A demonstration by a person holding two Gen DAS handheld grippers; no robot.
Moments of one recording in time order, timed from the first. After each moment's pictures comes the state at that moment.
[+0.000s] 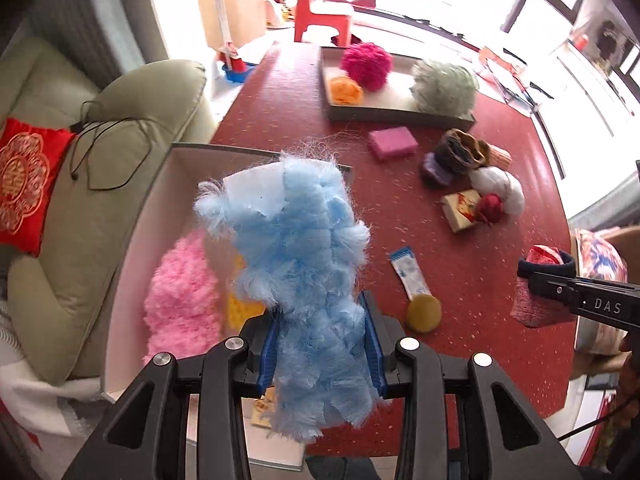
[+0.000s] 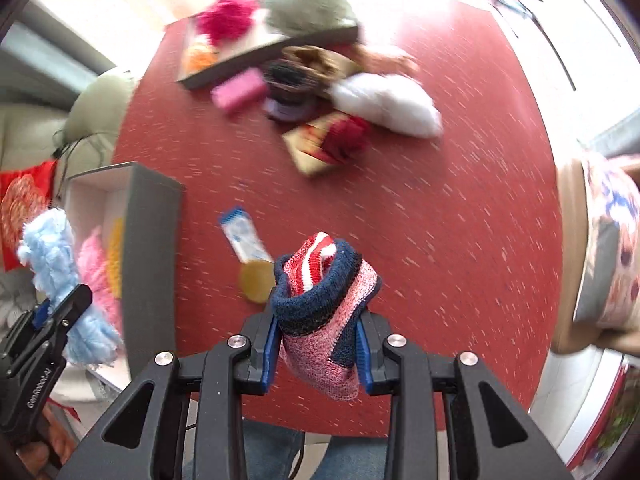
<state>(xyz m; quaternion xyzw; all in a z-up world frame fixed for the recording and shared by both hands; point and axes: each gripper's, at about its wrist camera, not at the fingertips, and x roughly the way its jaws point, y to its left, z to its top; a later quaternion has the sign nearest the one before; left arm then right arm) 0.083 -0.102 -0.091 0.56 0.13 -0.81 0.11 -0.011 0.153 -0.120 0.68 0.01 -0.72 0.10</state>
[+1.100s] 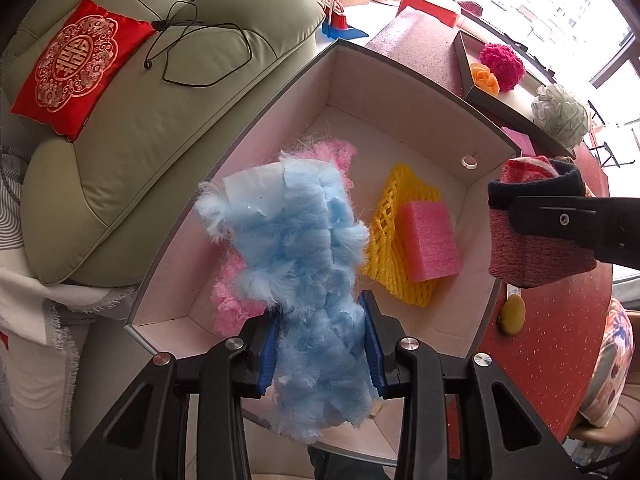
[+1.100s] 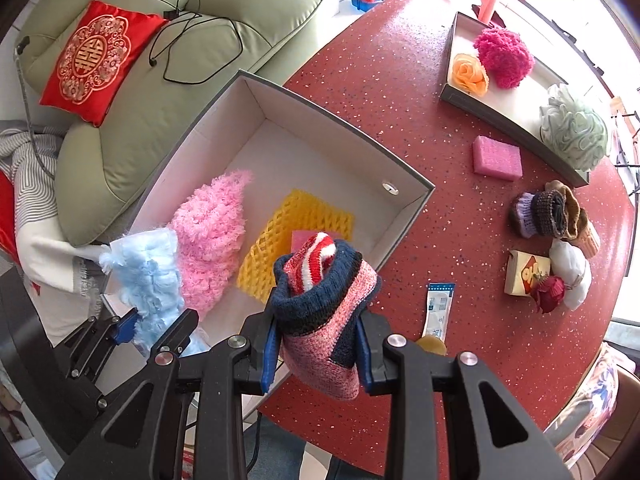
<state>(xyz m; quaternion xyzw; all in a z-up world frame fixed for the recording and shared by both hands) 0.142 -0.179 -0.159 0.59 0.23 -0.75 0.21 0.017 -0.111 -0.116 0.65 0.23 -0.65 0.31</state>
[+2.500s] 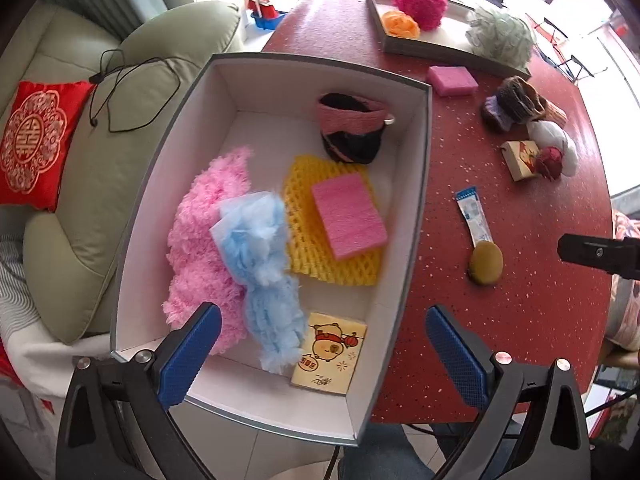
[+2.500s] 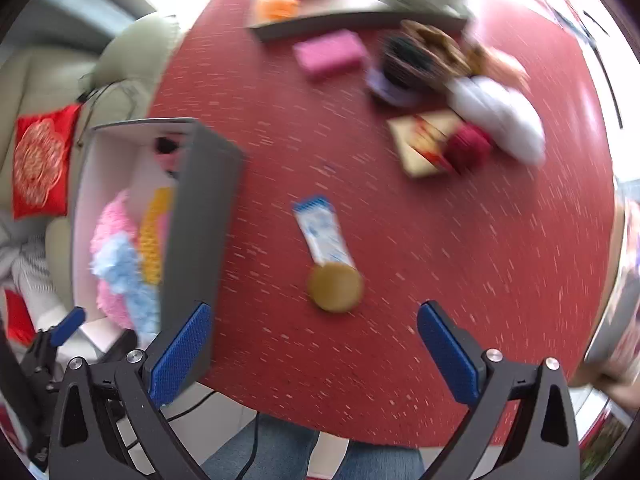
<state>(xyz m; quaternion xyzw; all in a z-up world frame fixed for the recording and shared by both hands) 0.096 -0.110 -0.139 0.65 0.11 -0.74 0.13 -0.028 0.032 -0.139 0.71 0.08 -0.67 0.21</state>
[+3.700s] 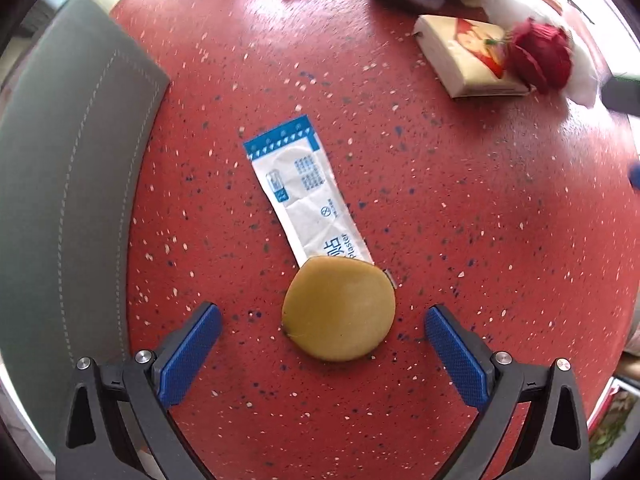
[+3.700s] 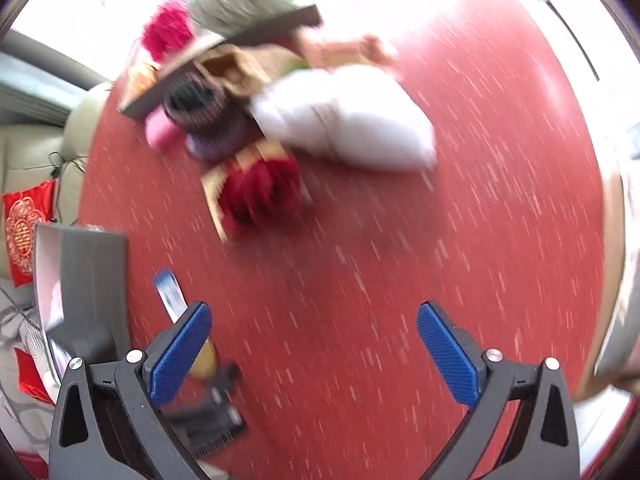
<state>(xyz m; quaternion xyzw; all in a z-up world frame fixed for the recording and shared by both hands) -0.015 0.049 -0.265 0.70 0.11 -0.69 0.11 -0.087 0.211 -0.203 0.69 -0.02 -0.71 0.14</state>
